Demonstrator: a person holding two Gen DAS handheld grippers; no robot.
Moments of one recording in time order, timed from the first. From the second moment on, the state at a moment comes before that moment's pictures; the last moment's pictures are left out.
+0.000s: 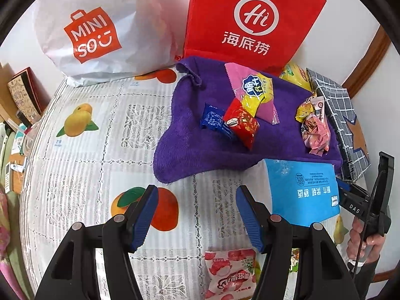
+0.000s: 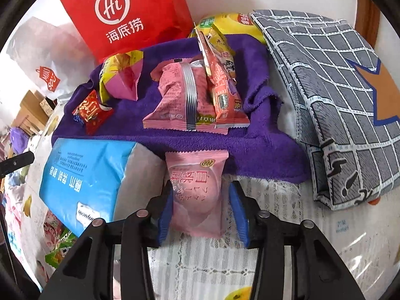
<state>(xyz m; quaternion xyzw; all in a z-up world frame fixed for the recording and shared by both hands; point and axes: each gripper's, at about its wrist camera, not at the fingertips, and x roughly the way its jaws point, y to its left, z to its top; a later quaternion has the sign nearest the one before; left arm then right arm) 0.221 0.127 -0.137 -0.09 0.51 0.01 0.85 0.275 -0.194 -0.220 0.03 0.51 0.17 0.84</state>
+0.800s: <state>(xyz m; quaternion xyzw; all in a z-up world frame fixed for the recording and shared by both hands) 0.153 0.113 -0.177 -0.11 0.55 -0.02 0.83 0.194 -0.220 -0.191 0.02 0.48 0.14 0.86</state>
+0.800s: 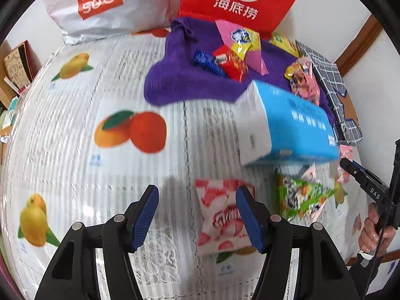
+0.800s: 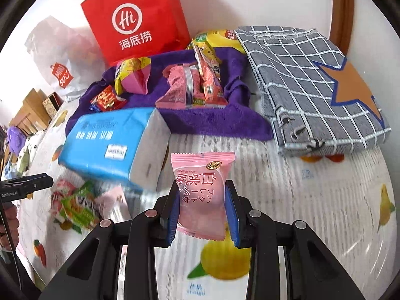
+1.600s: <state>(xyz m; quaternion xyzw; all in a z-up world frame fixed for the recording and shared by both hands) 0.153 0.051 -0.200 0.01 0.51 0.01 0.86 0.163 -0.232 -0.198 0.03 0.48 0.13 0.87</state>
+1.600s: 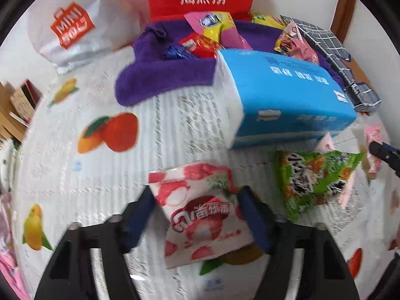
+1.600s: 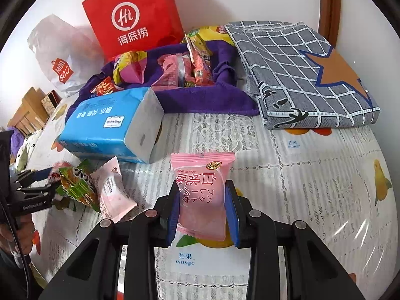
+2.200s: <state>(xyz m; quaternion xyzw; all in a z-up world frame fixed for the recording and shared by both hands) 0.146 0.091 -0.204 -0.01 0.45 0.04 0.89 0.157 -0.209 -0.221 0.02 0.47 0.17 0.86</state>
